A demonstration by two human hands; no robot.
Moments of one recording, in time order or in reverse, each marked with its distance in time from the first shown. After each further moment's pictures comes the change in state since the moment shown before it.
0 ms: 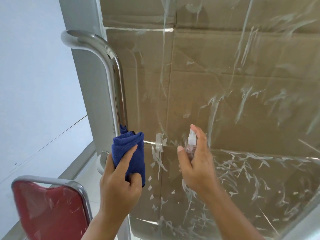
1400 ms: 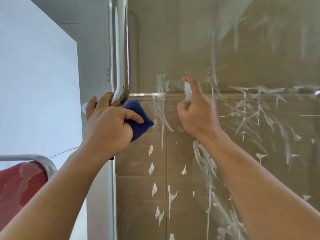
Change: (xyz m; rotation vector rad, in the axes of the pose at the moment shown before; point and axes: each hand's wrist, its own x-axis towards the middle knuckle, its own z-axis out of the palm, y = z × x) left_hand -0.072 -0.107 0.040 0.188 -0.069 0.224; right_hand -0.045 0.109 0.086 -0.332 0.428 -0.454
